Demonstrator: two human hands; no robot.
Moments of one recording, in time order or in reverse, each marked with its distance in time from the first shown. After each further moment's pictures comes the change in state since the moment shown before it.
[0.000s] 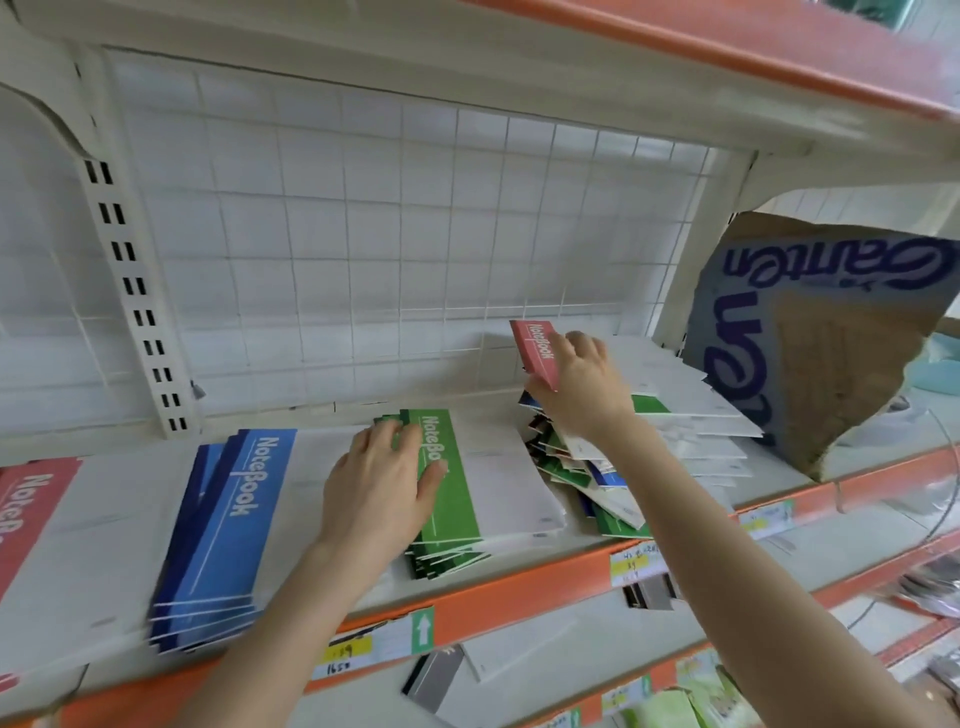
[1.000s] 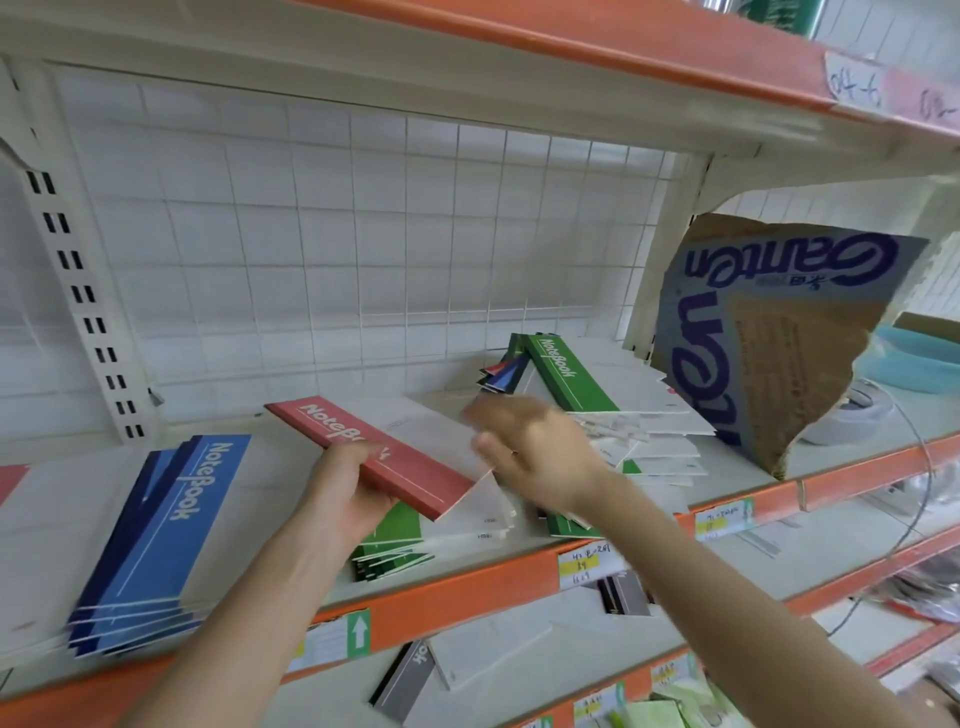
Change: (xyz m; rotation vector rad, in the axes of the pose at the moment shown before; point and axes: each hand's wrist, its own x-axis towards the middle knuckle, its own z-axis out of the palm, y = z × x) left_hand 0.020 0.049 -0.015 -1.984 -0.097 -1.051; right_hand -0.053 0.023 0.000 0.223 0.148 -0.642
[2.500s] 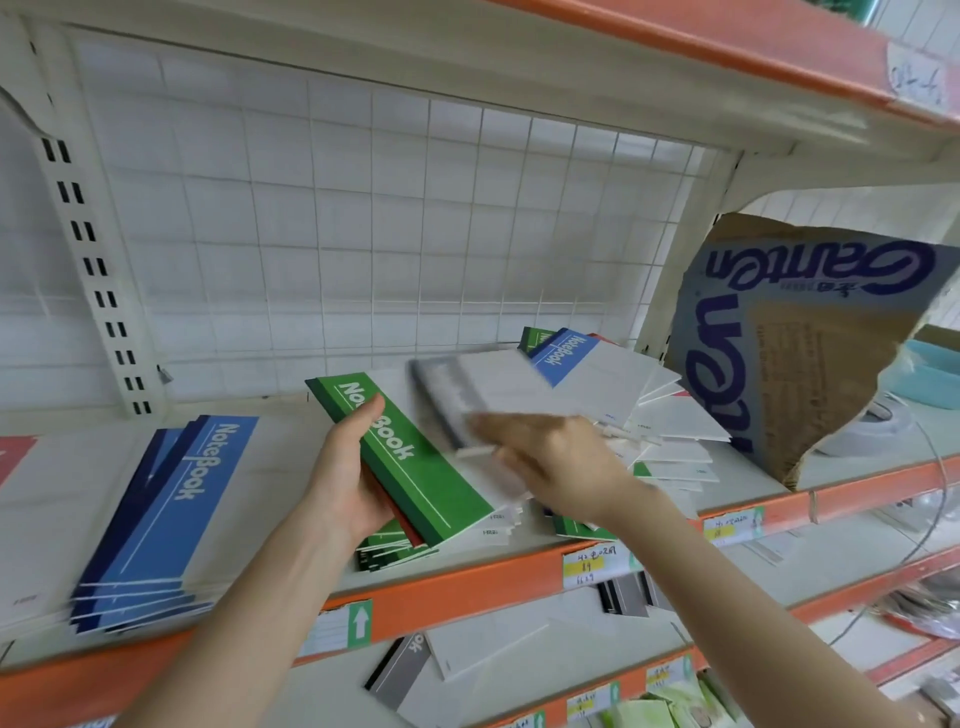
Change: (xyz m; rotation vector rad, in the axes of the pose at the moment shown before) left_hand -0.010 0.003 0.003 0.099 -0.061 -0.048; right_hand -0.013 0.012 0.002 0.034 -0.025 -0.080
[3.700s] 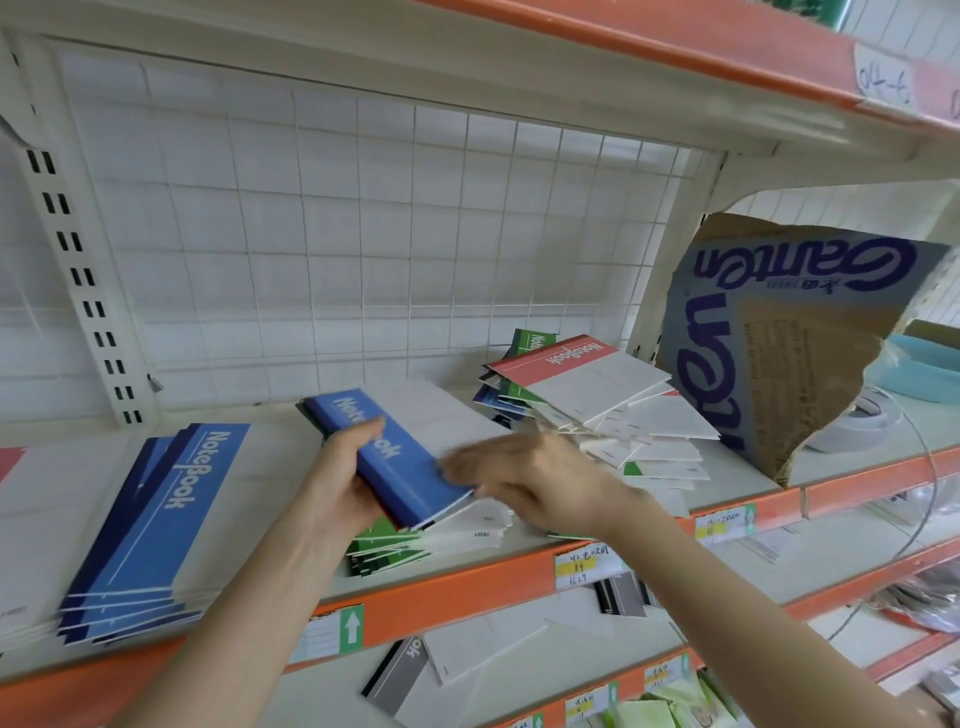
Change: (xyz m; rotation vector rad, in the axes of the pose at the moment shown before) left_hand 0.007 -0.002 0.000 0.050 0.048 -0.007; right_hand -0.002 0.000 0.003 0.184 -0.127 -0.238
